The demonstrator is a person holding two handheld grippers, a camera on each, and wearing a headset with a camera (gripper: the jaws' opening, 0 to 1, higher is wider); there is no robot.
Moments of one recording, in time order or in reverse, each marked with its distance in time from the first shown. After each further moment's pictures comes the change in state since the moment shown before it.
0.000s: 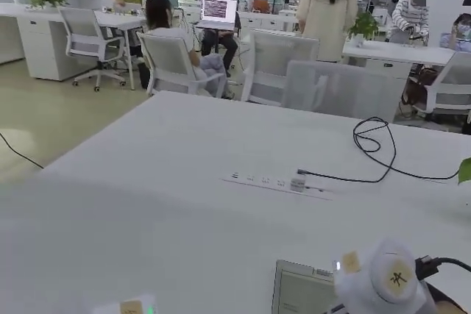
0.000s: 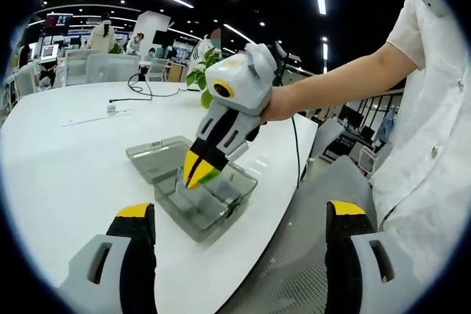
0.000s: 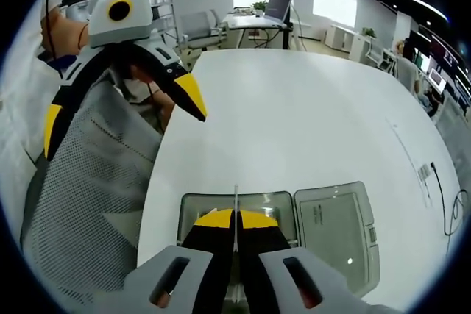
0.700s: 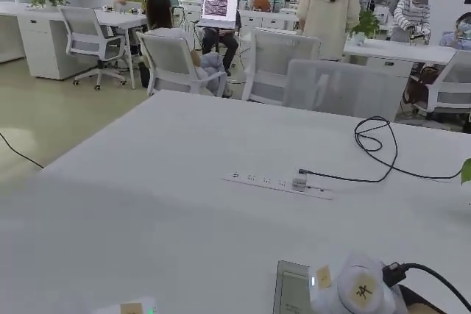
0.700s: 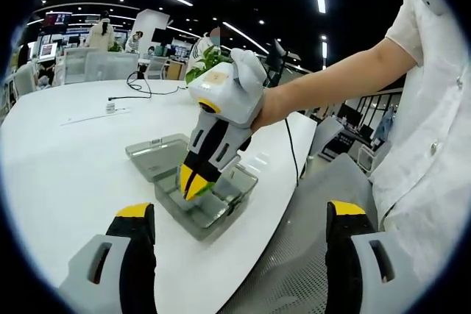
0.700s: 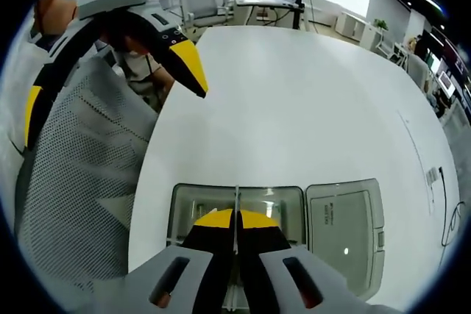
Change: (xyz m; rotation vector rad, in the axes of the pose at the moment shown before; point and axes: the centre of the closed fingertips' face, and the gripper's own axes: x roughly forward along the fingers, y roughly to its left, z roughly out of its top) left arm 0.001 0.001 -0.004 0.004 0.013 -0.007; right arm 0.022 0.003 -0.016 -0.044 0.130 0.021
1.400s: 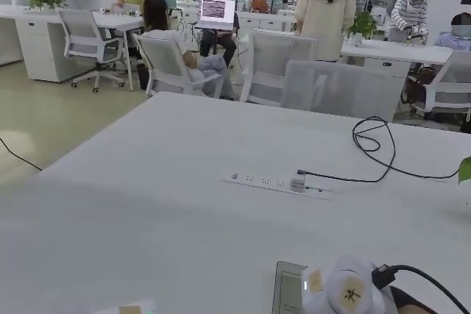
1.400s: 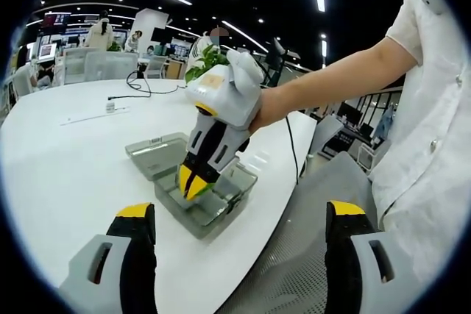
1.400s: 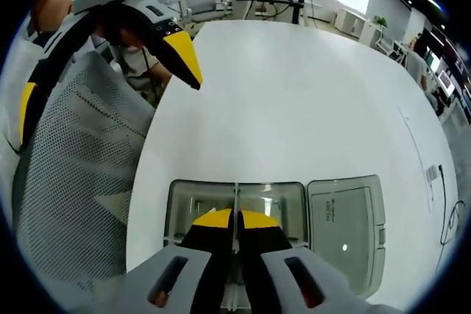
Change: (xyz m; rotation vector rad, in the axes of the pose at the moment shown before) left arm -0.003 0.000 -0.002 0.004 0.006 0.001; right arm 0.002 -0.001 -0.005 0.003 0.025 -0.012
